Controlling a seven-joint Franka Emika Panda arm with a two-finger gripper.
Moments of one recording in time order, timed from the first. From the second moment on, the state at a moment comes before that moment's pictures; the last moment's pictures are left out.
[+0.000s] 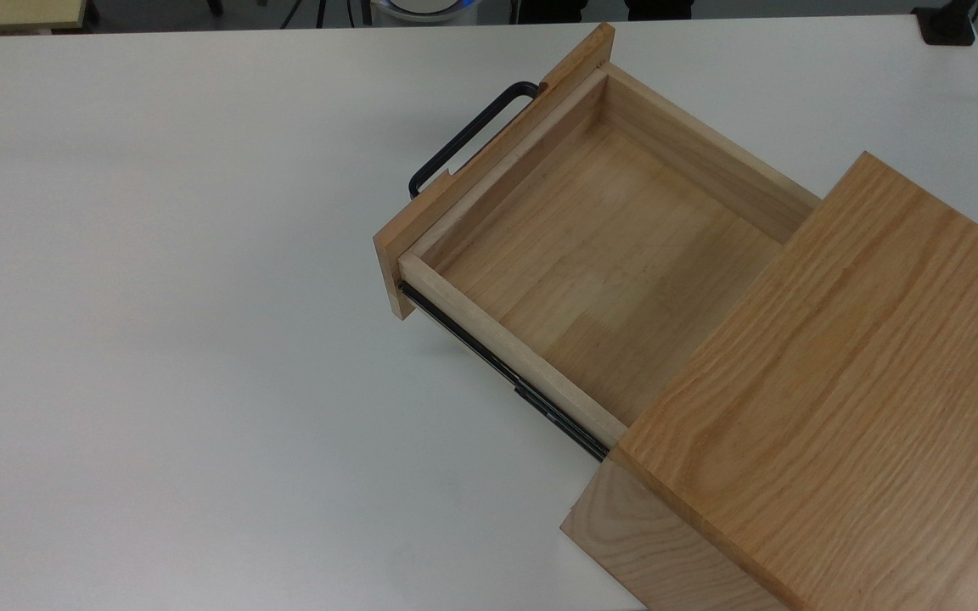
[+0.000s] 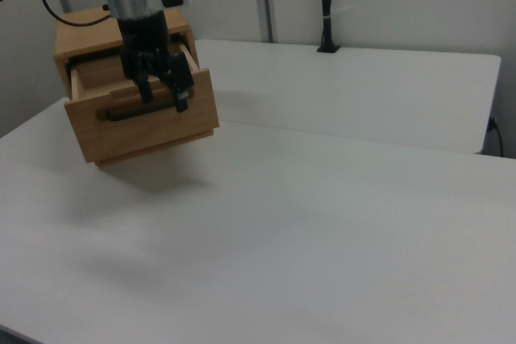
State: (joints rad) arm -0.18 0.00 0.14 -1.55 -0.06 1.53 0.10
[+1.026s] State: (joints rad) arm -0.18 0.01 0.14 -1.55 -0.06 1.53 0.10
